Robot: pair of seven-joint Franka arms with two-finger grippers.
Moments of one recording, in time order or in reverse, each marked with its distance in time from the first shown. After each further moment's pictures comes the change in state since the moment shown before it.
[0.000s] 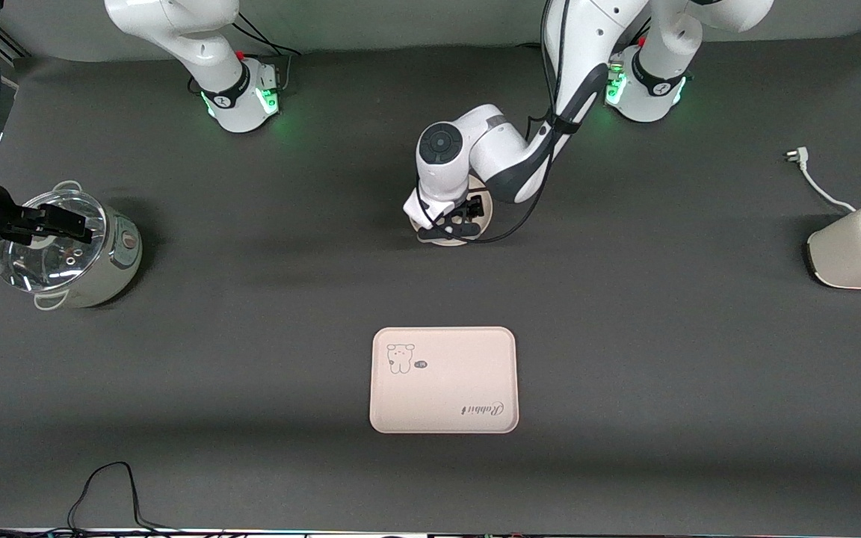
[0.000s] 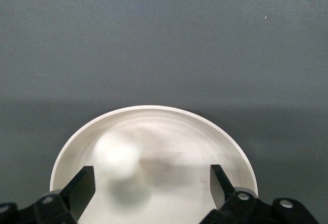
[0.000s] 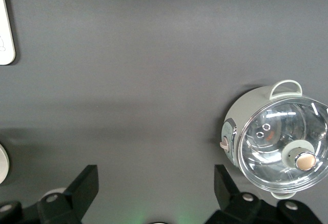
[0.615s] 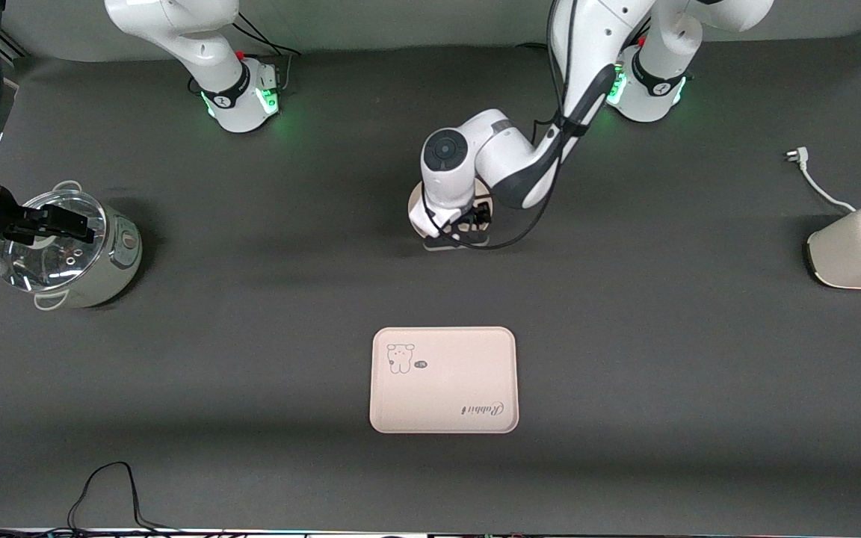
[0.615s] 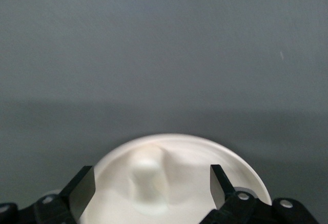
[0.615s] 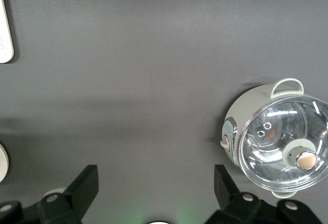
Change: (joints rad) left arm 0.050 -0.029 0.032 0.044 0.032 -0.095 0.065; right arm 0.000 0.000 0.000 -0.009 0.000 0.000 0.000
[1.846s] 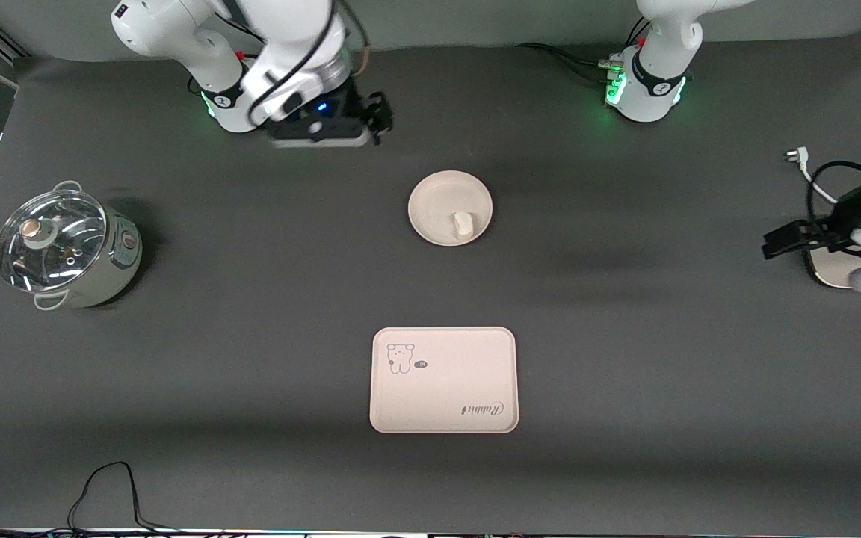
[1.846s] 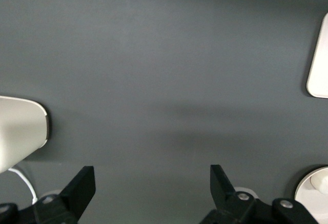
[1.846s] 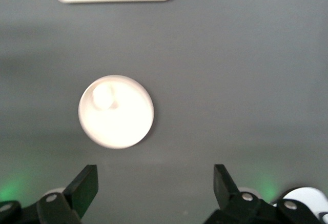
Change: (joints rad) left arm 0.875 -0.421 0.016 0.192 -0.120 -0.598 0.883; right arm 0.844 -0.051 0.028 -0.114 0.083 0.142 0.872
